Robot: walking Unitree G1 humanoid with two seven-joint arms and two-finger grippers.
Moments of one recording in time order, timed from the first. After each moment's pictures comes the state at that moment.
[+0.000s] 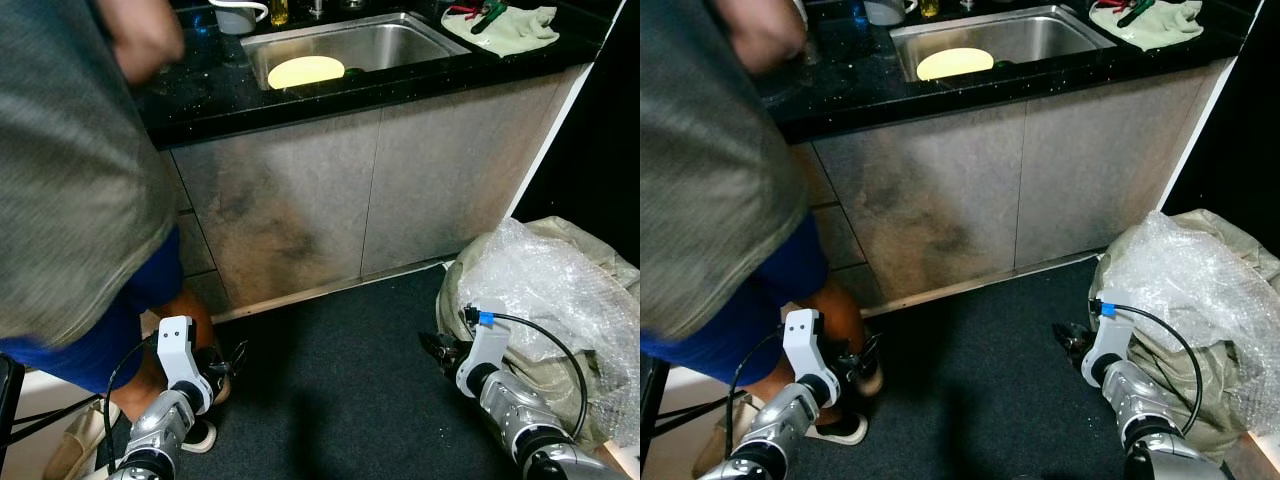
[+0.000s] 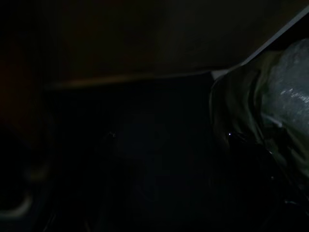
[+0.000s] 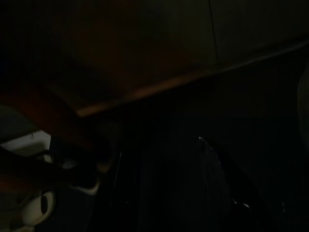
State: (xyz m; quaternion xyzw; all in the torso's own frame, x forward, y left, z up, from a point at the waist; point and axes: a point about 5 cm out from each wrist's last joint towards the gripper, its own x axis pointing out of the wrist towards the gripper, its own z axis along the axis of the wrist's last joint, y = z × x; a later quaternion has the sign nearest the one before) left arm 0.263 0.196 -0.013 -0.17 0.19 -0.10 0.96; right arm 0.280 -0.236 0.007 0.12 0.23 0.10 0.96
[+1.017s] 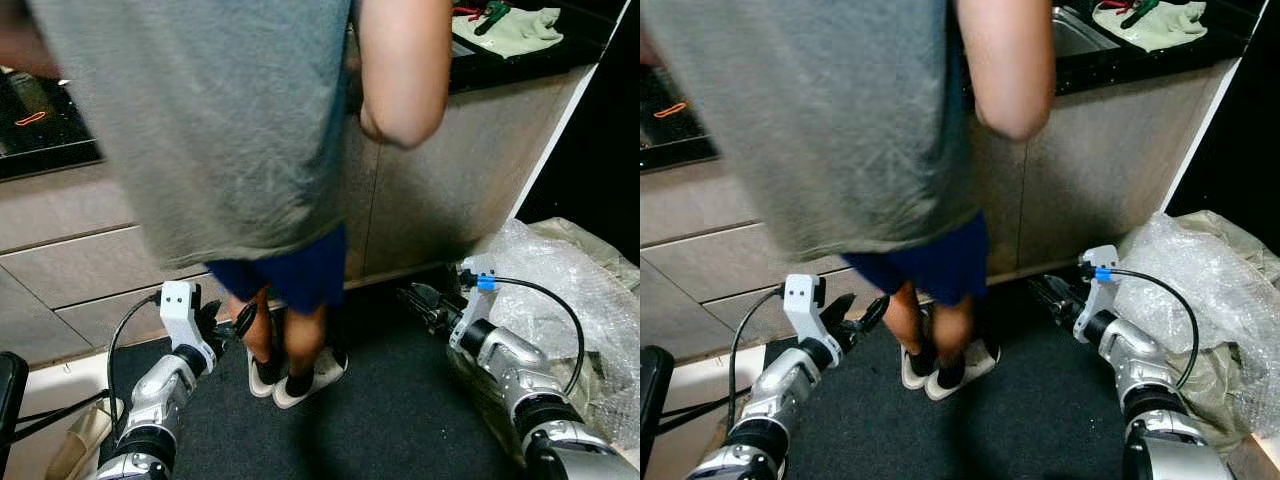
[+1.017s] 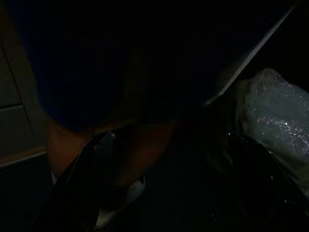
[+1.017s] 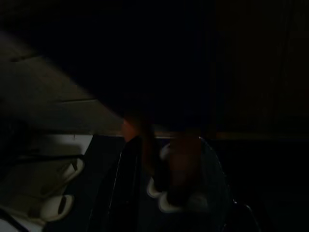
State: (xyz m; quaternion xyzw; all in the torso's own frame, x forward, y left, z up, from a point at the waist) left arm 0.290 0.188 0.027 -0.14 0.09 -0.15 0.97; right arm 0.308 -0.222 0.056 0.08 0.13 0.27 0.95
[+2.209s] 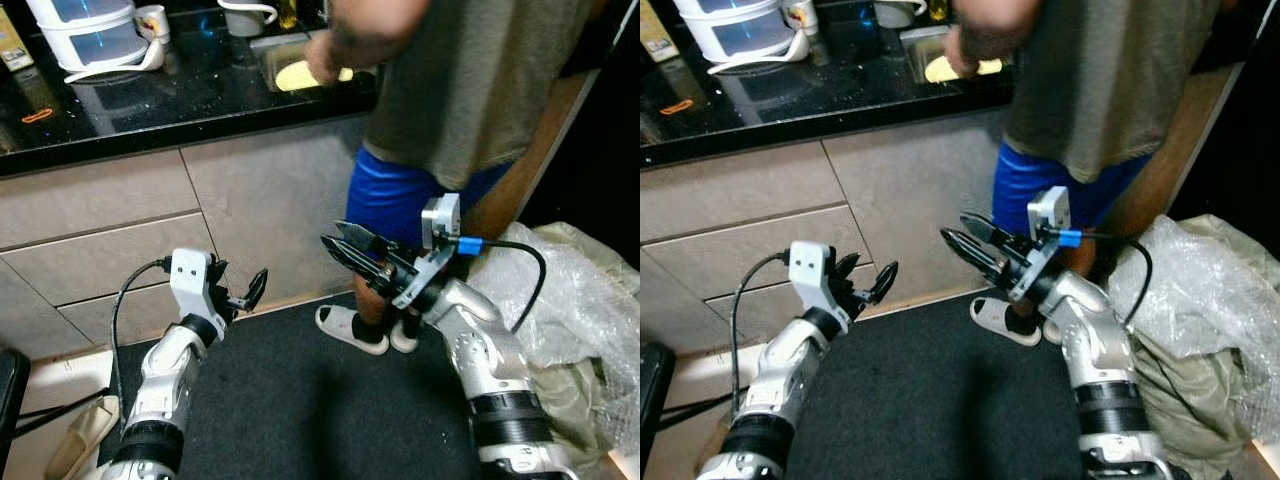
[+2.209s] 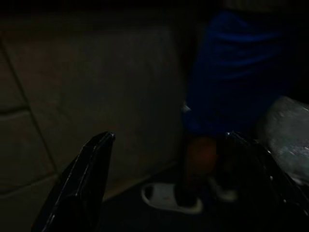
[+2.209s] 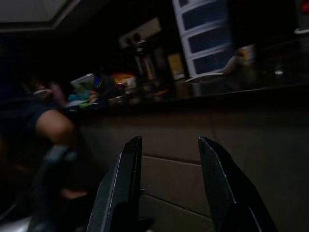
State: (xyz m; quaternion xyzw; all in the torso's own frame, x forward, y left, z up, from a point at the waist) left arm 0.298 0.168 0.088 -0.04 -0.02 -0.14 0.99; right arm 0.319 -0.106 0.177 0.16 -0.10 0.43 0.88
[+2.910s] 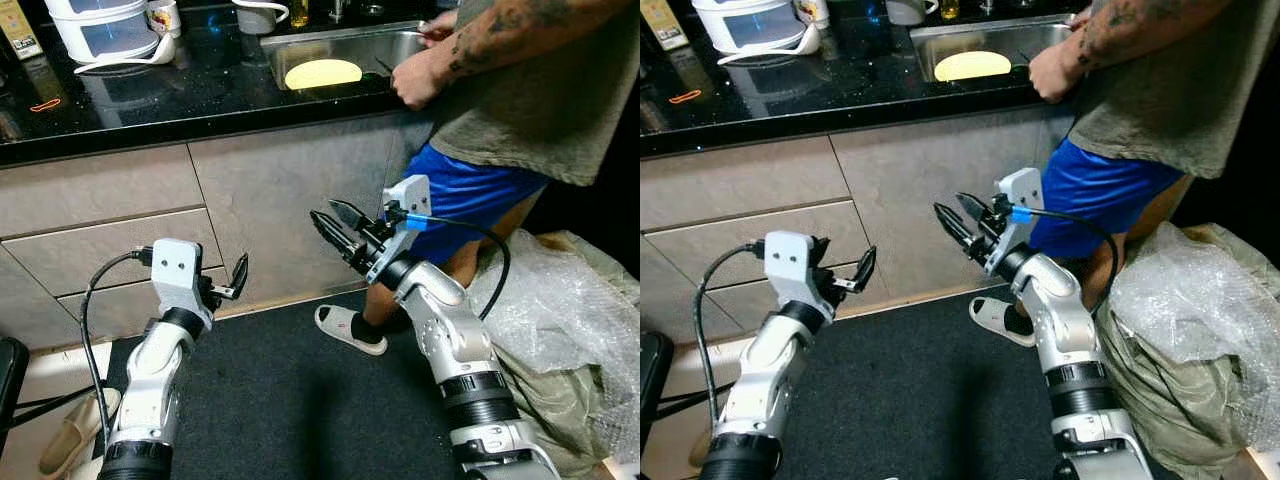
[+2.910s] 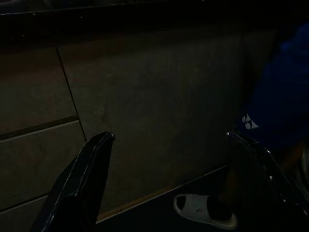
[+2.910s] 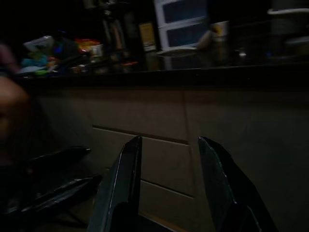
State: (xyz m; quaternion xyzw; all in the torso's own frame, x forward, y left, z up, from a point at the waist) left arm 0.291 0.176 0.109 0.00 -0.04 -0.08 1.00; right arm 0.326 -0.090 0.169 0.09 -0.07 0.38 0.92
